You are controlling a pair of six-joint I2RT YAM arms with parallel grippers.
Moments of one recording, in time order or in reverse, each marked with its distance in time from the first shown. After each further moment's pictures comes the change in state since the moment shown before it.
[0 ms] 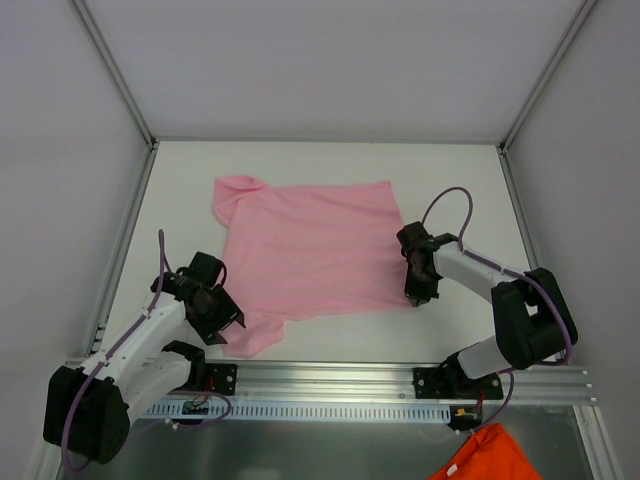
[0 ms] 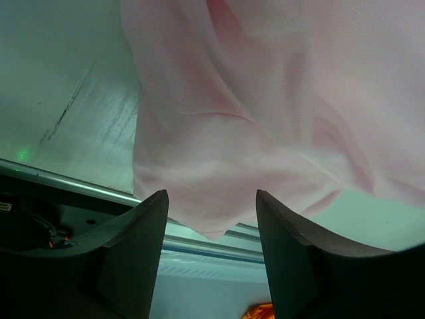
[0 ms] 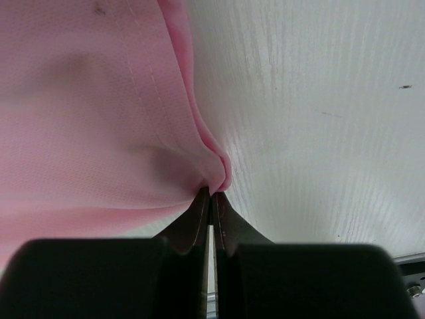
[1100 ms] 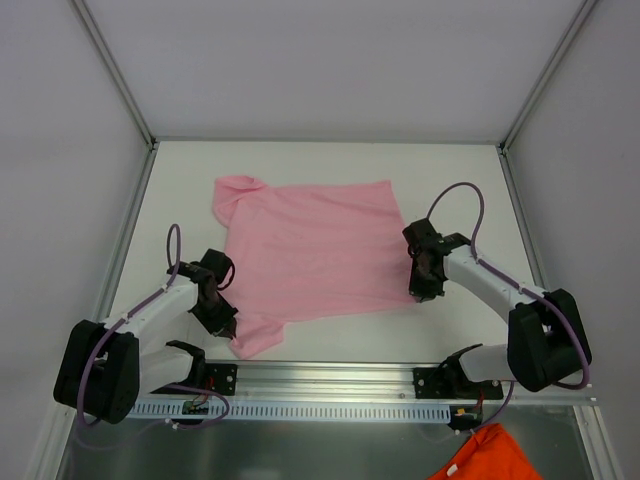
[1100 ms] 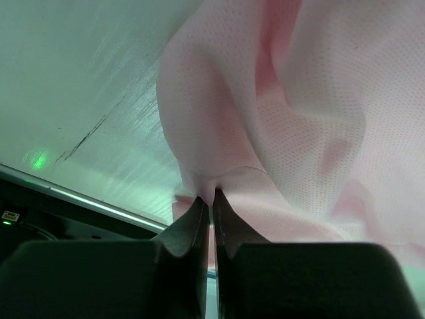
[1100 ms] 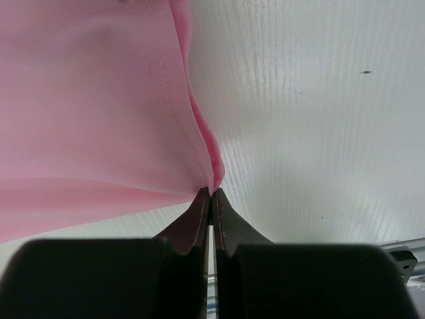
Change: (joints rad) left arm -0.006 0.225 0.001 0.069 -0.082 -0.072; right arm 0.000 -0.126 0.019 -0.072 0.013 -0.021
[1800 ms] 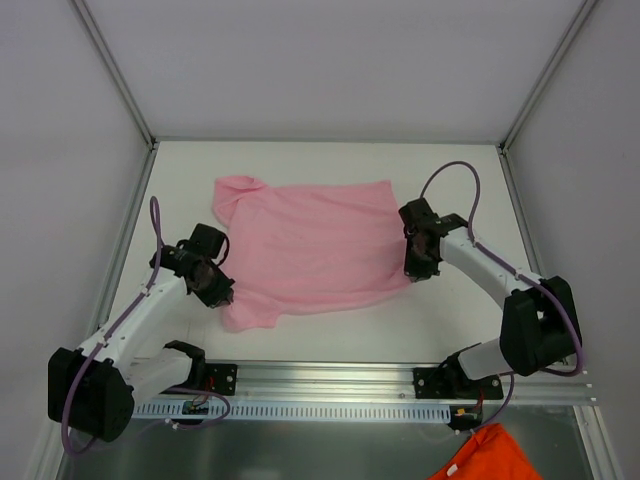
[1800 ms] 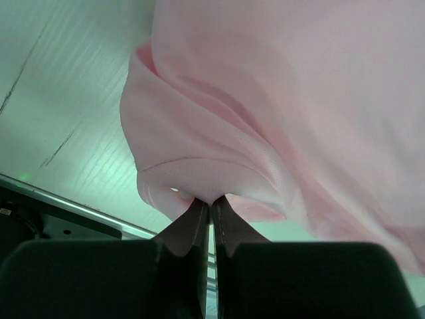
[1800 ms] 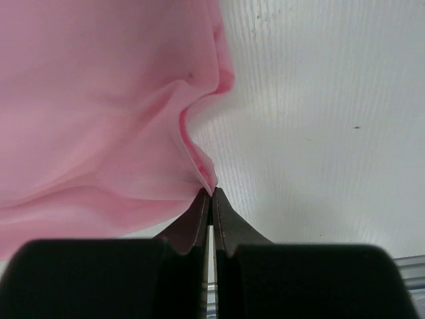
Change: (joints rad) left arm 0.000 -0.109 0.232 -0.081 -0.108 0.003; right arm -0.004 0.080 0.161 -0.022 0.003 -0.055
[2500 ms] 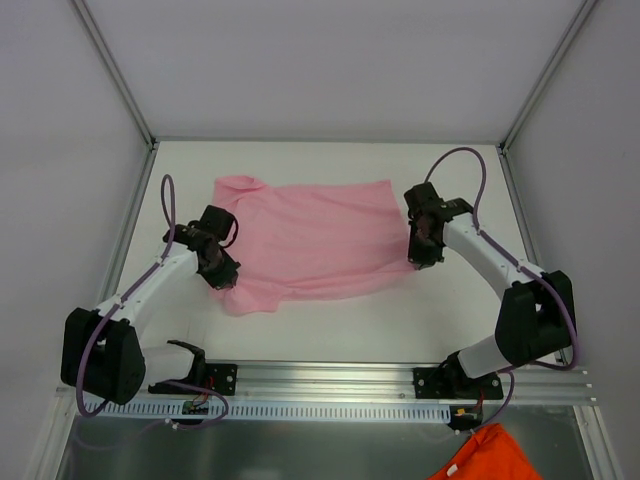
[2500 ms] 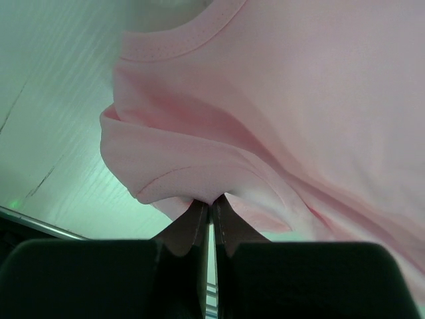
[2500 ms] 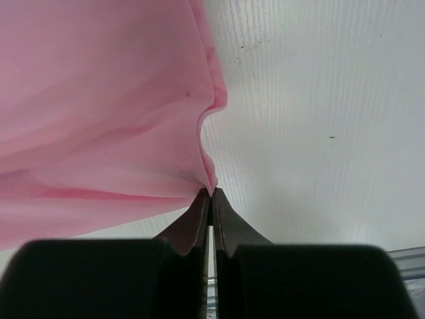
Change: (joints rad) left arm 0.001 0.205 0.117 0.062 -0.057 0.024; right arm -0.047 0.055 0.154 -0.077 0.004 -0.049
